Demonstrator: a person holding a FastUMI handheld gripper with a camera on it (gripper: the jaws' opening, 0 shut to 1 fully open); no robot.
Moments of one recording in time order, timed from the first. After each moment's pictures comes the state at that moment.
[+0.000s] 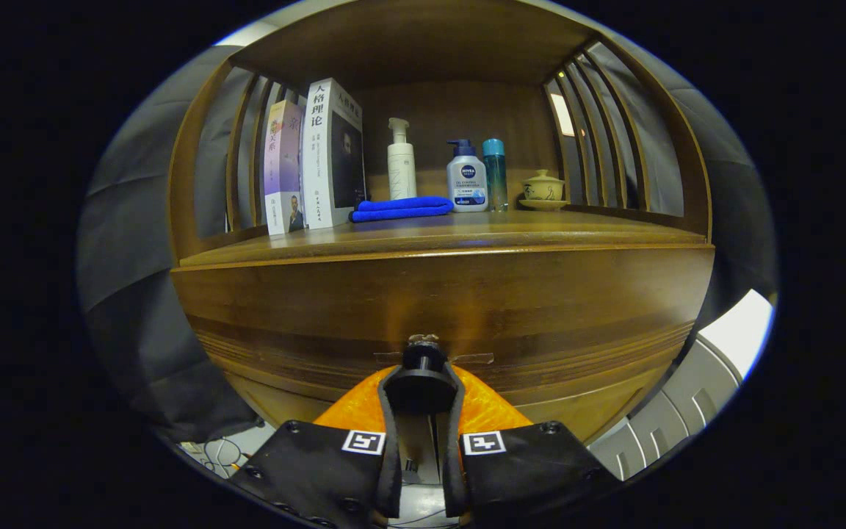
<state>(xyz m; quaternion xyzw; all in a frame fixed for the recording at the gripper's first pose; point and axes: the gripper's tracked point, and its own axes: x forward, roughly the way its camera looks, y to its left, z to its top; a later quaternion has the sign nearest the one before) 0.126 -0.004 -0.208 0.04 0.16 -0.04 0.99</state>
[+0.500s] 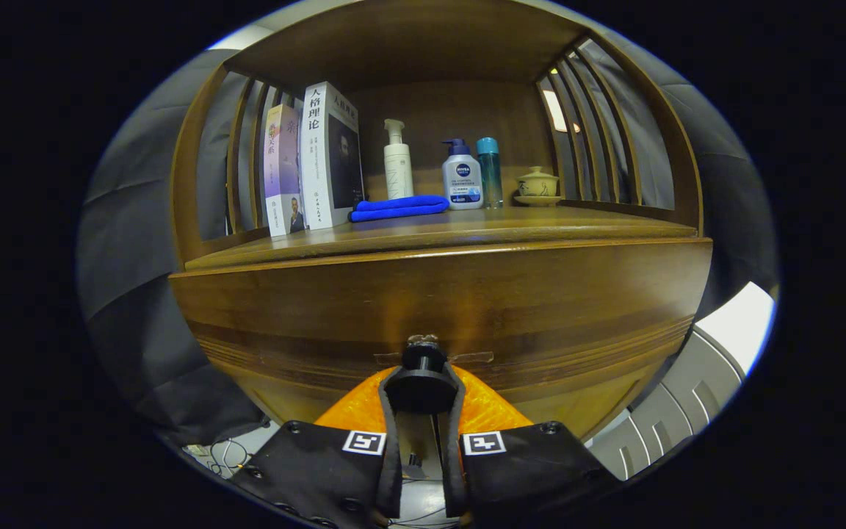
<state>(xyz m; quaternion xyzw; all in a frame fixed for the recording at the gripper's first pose) 0.110 -0.004 -0.207 0.05 0.16 -0.05 0.98</state>
